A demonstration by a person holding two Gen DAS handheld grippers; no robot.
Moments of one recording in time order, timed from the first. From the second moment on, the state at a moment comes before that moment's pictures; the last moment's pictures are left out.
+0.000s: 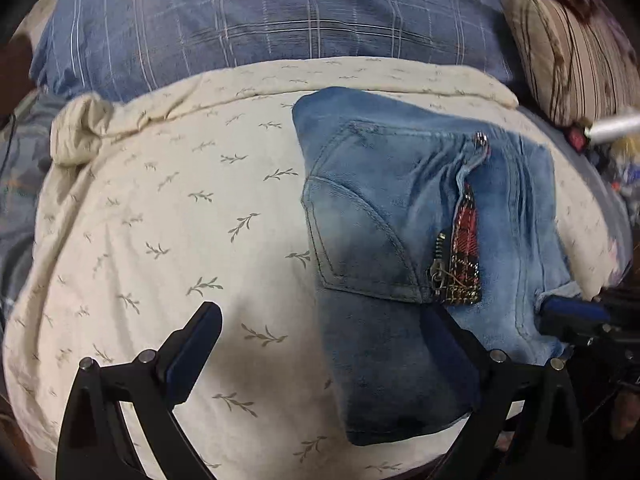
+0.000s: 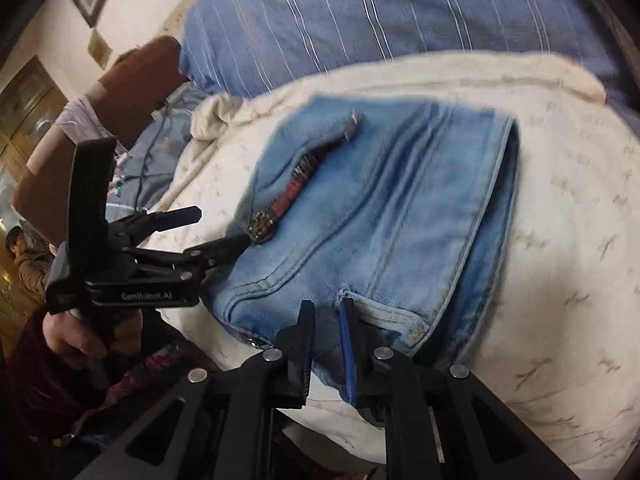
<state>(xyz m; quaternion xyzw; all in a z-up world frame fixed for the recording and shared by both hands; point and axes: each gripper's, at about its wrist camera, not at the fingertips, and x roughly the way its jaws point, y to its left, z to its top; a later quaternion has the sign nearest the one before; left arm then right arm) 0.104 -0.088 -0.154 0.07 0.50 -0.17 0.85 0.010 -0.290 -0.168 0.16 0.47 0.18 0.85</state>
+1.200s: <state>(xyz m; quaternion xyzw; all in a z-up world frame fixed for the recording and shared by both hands) 0.182 -0.074 -0.176 -0.12 0.55 -0.42 0.71 0.056 -0.413 -0.213 0.43 0.48 0.25 0.73</state>
